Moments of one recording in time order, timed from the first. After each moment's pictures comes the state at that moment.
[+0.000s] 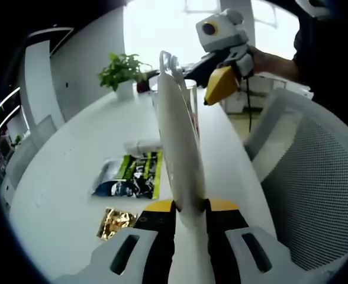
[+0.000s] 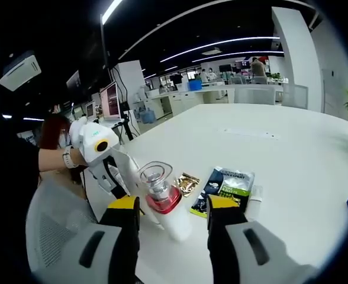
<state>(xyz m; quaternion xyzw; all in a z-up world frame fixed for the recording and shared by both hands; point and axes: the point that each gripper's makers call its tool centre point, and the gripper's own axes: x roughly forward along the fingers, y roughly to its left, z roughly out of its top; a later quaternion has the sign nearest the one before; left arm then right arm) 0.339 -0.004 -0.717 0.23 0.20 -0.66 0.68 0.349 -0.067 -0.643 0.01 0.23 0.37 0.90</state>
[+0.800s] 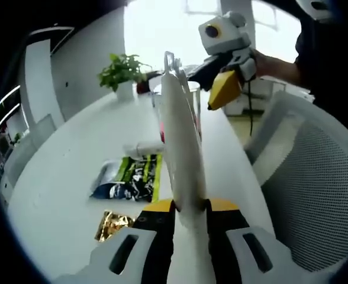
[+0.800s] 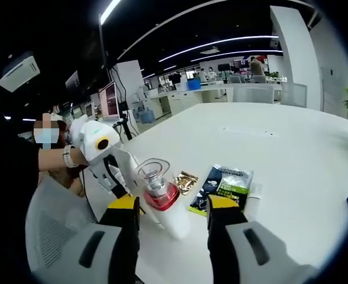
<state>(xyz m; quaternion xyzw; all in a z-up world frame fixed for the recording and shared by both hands) 0.340 -0.011 -0.712 0.20 0.20 -0.67 0.69 0.349 -0.072 -0.646 0.01 0.23 0.37 0.90</state>
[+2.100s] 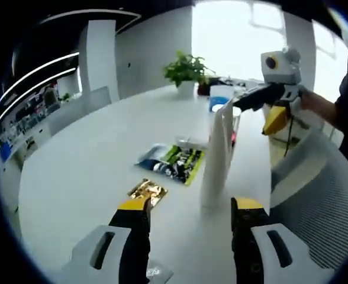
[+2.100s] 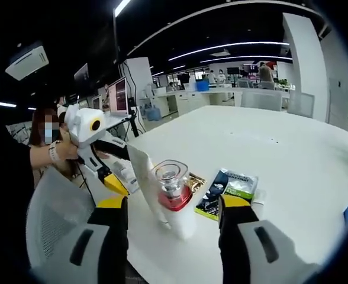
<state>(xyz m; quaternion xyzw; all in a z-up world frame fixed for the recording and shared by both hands) 0.349 0.053 -0.680 0.13 0.24 -0.49 0.83 0.336 -0.060 -0.637 -0.02 0.22 0.39 0.89</state>
